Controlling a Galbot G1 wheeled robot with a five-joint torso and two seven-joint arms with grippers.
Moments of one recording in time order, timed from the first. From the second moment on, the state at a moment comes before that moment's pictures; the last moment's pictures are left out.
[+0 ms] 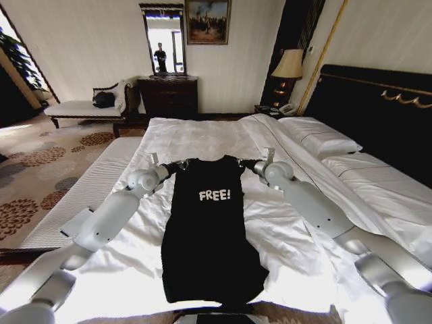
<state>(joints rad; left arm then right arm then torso) 0.35 -0.99 0.15 -1.43 -1.20 0.41 0.01 -0.25 0.94 -0.26 1.35 1.22 -0.43 0.20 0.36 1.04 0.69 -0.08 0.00</state>
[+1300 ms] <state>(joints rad) 0.07 -1.38 0.23 -0.64 -0.93 0.31 0.01 -0.05 1.33 -0.35 0.57 0.93 -0.25 -0.01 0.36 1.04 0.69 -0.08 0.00</state>
